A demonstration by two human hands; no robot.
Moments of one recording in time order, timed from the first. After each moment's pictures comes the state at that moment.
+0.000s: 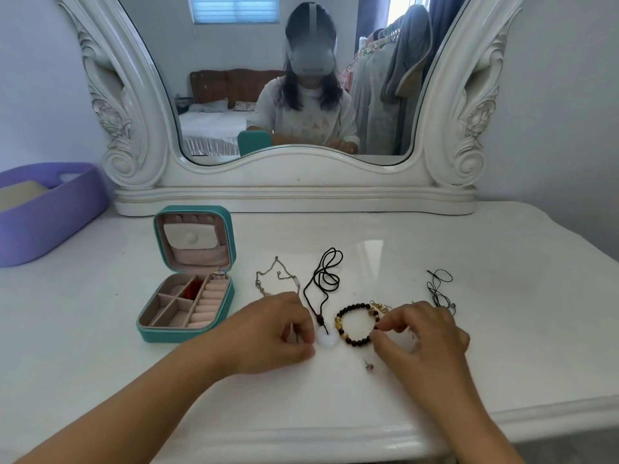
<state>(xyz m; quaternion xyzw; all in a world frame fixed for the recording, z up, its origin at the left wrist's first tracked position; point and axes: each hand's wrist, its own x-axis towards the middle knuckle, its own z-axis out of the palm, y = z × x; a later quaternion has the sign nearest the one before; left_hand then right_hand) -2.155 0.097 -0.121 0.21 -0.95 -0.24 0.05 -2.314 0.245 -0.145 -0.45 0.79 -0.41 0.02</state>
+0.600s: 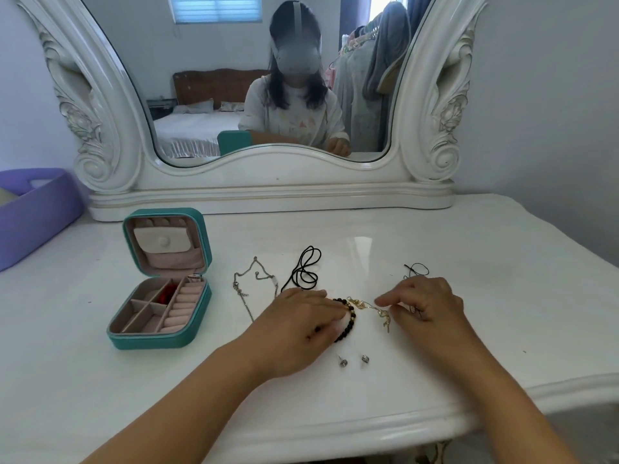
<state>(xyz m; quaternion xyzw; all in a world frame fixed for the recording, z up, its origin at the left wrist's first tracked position) -2.209 0.123 -0.139 0.13 -0.97 -0.15 0.13 -2.381 0.248 -0.141 -0.51 0.79 -0.34 0.04</state>
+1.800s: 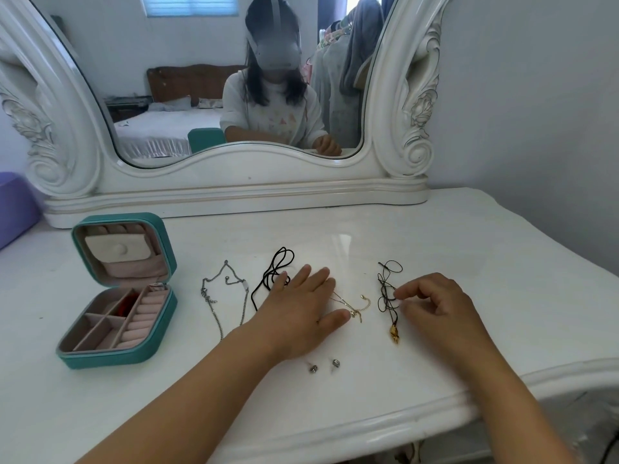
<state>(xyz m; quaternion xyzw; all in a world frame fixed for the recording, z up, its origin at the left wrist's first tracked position) -2.260 0.130 -0.132 0.24 -0.97 -0.10 -0.03 -2.411 0.273 -0.141 -0.41 0.79 -0.45 0.09</state>
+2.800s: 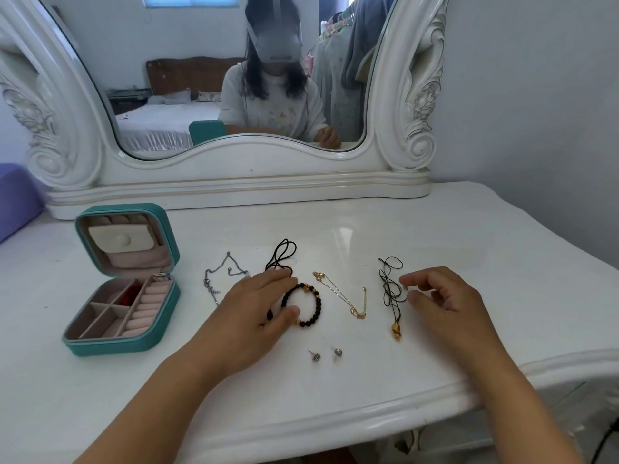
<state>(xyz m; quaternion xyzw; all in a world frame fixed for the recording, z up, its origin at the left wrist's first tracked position) -2.197 0.117 -0.141 0.25 -0.93 -0.20 0.18 -2.406 0.282 -0.141 -0.41 0.75 -0.51 0.09</state>
